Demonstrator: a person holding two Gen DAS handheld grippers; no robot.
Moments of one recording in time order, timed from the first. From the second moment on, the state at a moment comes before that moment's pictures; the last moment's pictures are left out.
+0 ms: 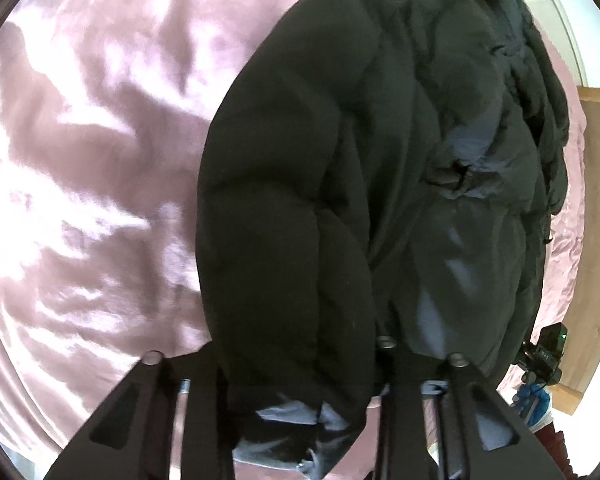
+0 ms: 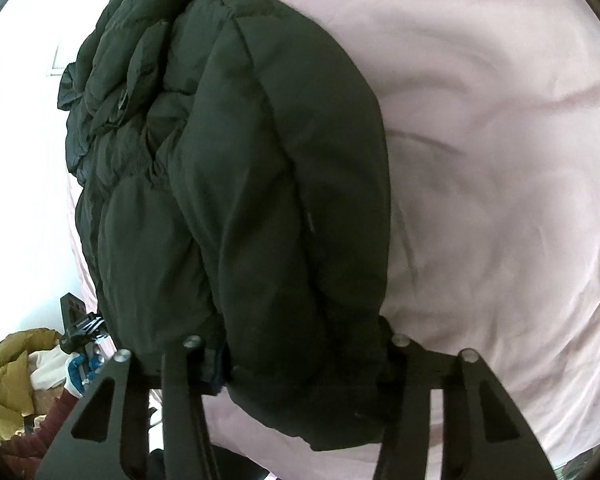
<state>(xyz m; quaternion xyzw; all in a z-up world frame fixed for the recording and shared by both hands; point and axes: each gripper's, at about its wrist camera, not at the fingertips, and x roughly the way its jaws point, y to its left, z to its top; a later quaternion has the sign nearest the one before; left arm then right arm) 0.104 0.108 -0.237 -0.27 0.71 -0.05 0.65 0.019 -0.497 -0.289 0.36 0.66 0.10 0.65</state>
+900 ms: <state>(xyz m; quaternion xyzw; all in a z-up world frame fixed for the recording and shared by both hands) 0.198 0.146 -0.094 -0.39 0.56 -0.11 0.72 0.095 -0.528 -0.155 0.36 0.52 0.16 0.76</state>
